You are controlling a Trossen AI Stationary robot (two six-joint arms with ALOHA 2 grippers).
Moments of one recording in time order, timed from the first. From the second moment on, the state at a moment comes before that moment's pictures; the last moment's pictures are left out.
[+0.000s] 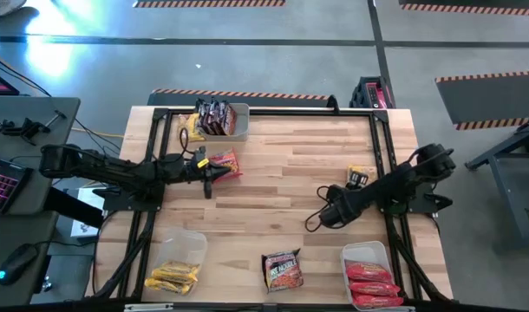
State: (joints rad) left arm 0.12 1.03 0.11 0.75 -0.09 -0.20; right arm 0.37 1.66 0.75 -1.07 0.41 0.83
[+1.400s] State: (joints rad) left arm -0.06 1.84 0.79 0.62 -0.10 0.45; right arm 0.17 1.49 0.80 0.02 0.08 0.10
